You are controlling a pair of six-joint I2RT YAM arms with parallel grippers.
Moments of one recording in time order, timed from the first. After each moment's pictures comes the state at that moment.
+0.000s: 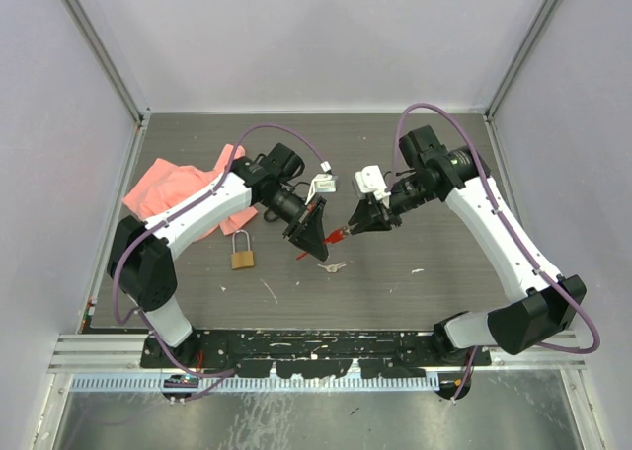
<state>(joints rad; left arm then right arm) -0.67 1.70 1.45 -0.93 1.24 0.41 0.40 1.37 1.48 -1.30 -1.07 -1.30</state>
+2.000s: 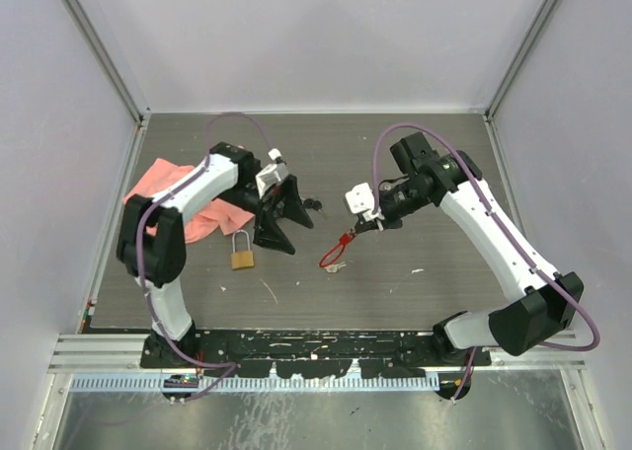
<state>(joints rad) -0.44 1.90 1.50 -1.60 1.53 1.51 0.44 1.36 1.44 -1.28 -0.85 -1.44</state>
